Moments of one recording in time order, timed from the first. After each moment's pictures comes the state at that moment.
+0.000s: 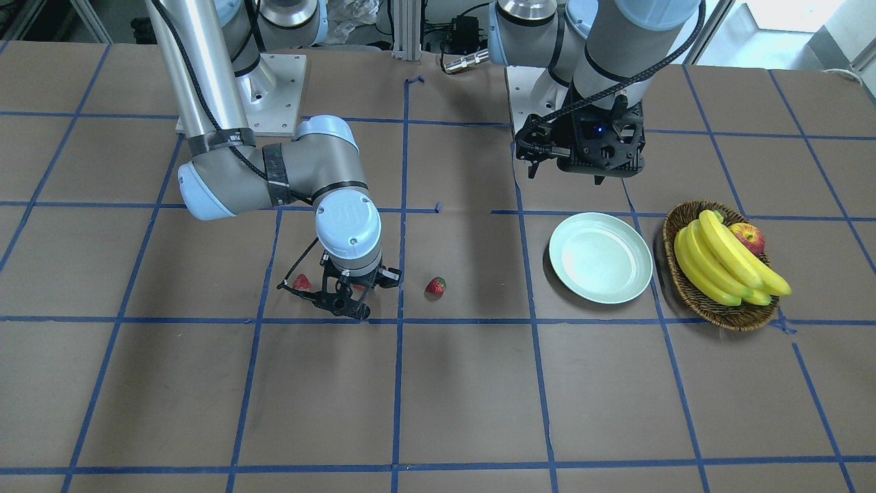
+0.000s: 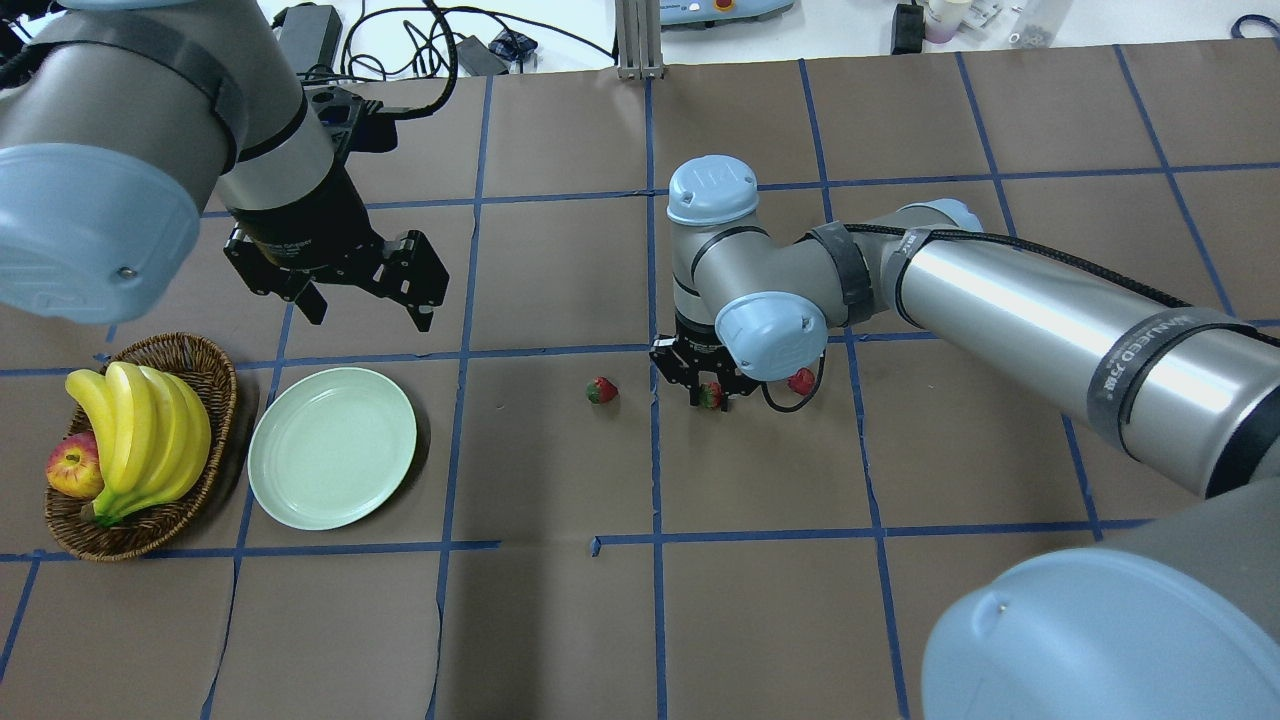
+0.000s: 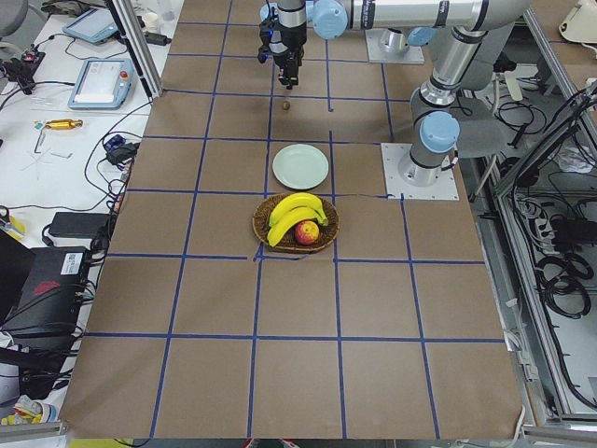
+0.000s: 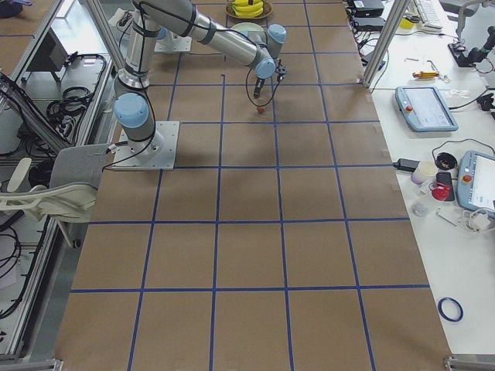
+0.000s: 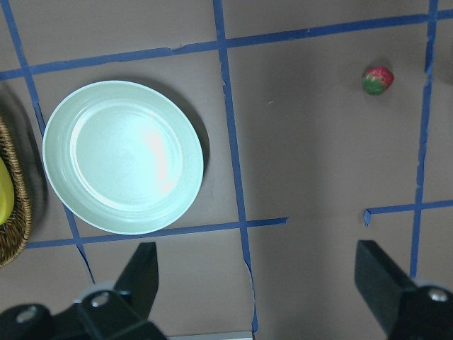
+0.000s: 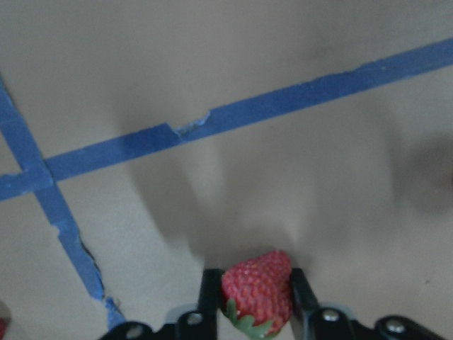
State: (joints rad) left arm -1.62 -1.55 -1.68 -1.56 1.60 0.05; right arm 1.88 -1.08 1.76 -2.04 -1.53 0.58
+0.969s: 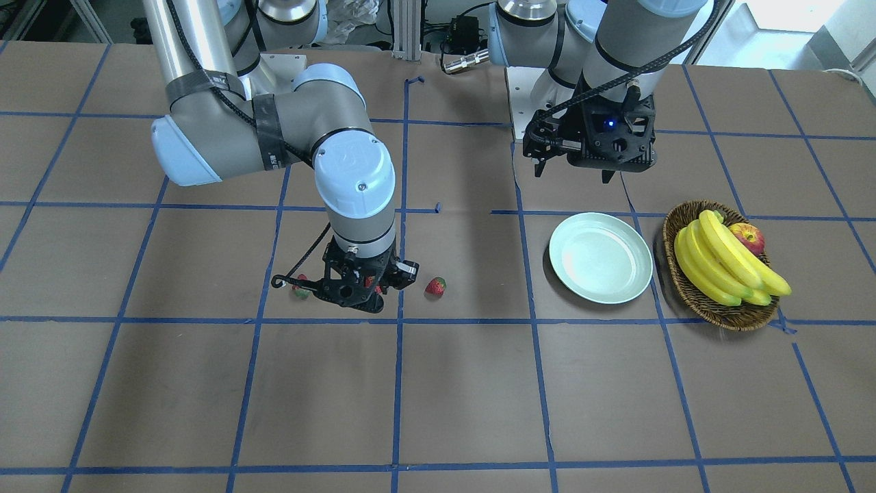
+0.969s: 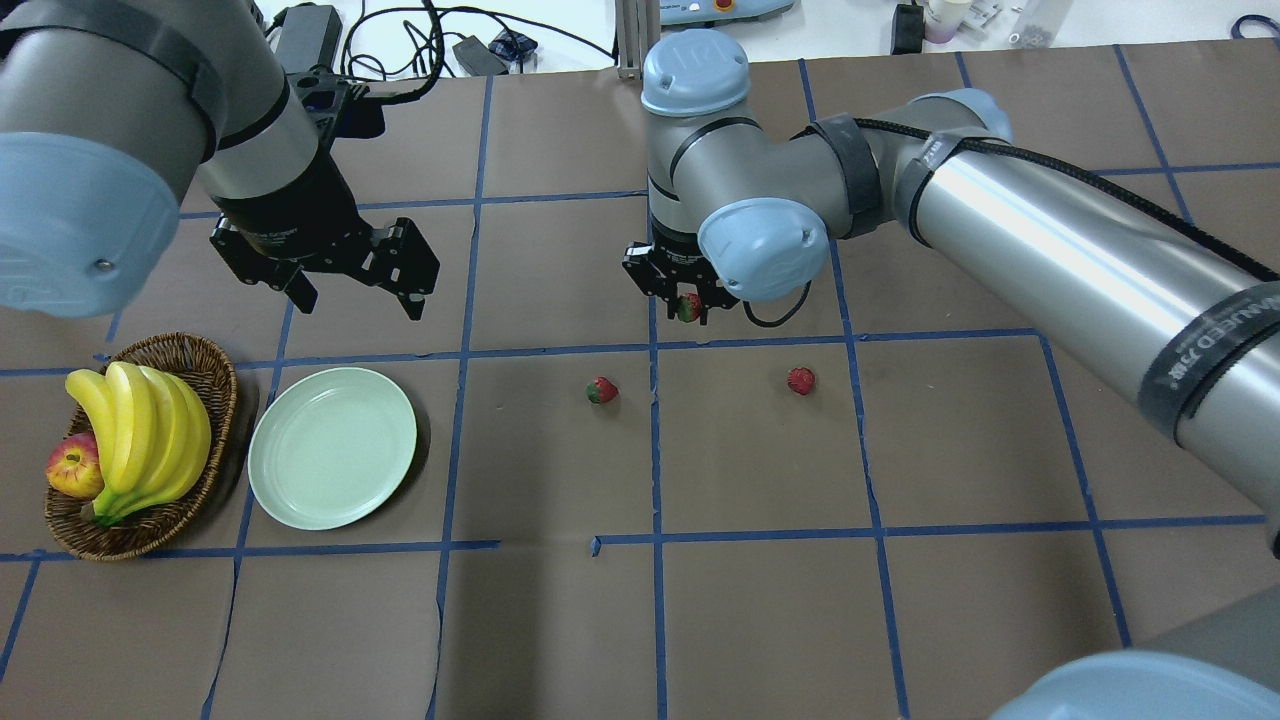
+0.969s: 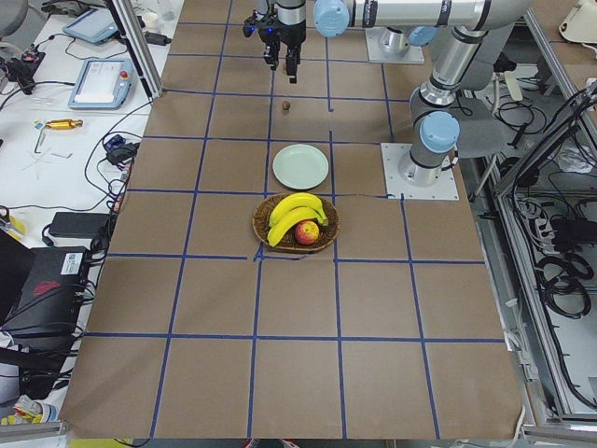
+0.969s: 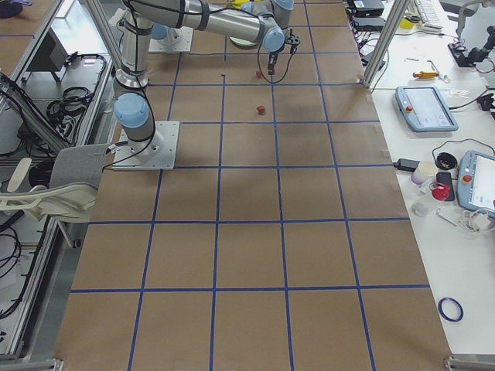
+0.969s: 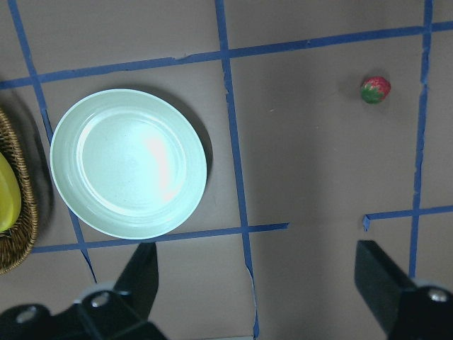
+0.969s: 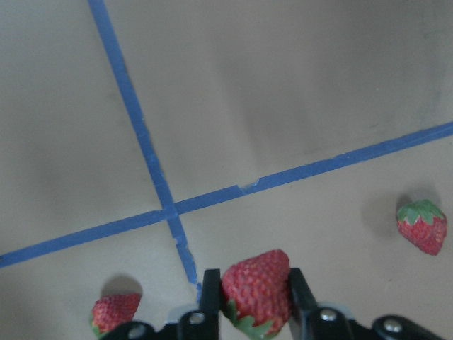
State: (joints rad) left arm -1.60 -1.53 -1.67 -1.56 1.60 0.06; right arm 1.92 -1.15 1.56 -1.93 -1.55 0.57
